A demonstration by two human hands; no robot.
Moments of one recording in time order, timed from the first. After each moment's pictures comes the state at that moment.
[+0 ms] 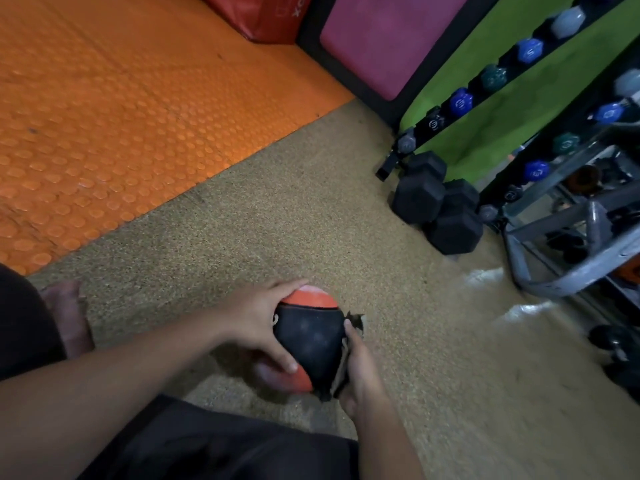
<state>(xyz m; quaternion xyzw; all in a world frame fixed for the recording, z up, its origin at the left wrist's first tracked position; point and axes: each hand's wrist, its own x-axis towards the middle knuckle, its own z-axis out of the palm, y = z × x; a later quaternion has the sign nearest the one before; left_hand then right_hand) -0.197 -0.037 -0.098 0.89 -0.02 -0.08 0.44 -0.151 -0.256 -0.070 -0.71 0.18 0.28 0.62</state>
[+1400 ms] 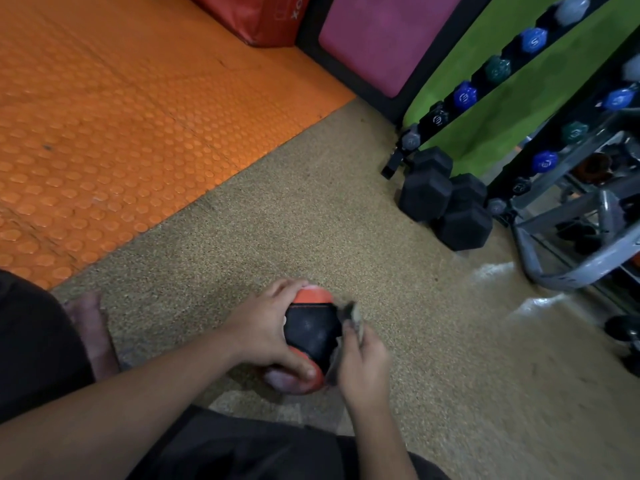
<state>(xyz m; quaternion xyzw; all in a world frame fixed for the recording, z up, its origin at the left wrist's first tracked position) -0.215 -0.041 -0.109 0.90 0.02 0.00 0.44 -0.186 -0.238 -0.053 -0.93 -0.10 -0.04 0.36</state>
